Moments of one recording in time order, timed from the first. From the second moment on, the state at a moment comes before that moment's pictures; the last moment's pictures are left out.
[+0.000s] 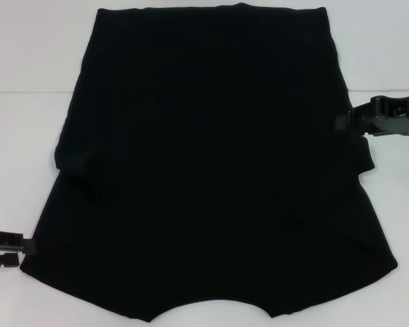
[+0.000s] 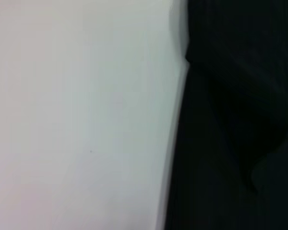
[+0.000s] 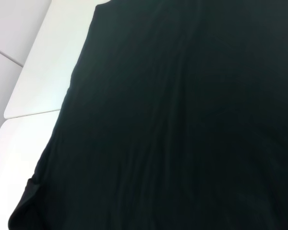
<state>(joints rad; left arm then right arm) -0.46 -1.94 0.41 0.78 2.54 1.58 -2.49 0.83 1.87 -0.73 -0.63 -2.34 -1.35 2.56</state>
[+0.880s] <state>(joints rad) -0.48 -1.98 0.41 0.77 2.59 1.56 -2.48 0.82 1.87 -0.73 -0.63 -2.33 -1.35 2.56</state>
